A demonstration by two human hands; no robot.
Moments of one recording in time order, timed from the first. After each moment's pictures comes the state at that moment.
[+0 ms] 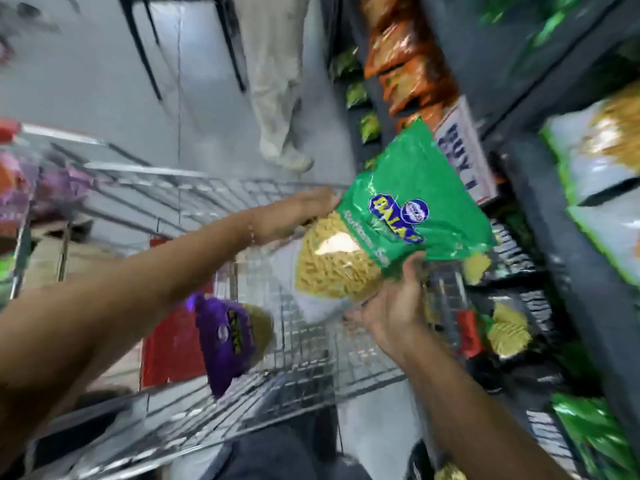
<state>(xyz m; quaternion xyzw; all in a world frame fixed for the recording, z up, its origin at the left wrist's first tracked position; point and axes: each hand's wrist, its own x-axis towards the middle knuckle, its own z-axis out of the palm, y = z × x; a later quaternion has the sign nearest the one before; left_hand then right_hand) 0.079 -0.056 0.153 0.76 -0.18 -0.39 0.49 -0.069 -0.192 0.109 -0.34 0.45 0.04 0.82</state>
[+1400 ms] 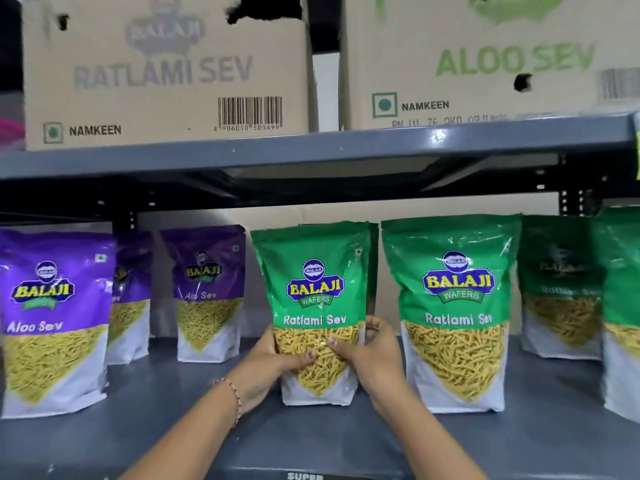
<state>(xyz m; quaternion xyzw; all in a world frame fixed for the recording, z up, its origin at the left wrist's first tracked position) -0.277 -0.477 0.521 0.32 -0.62 -0.52 0.50 -0.456 -0.455 0.519 -0.48 0.46 -0.67 0.32</state>
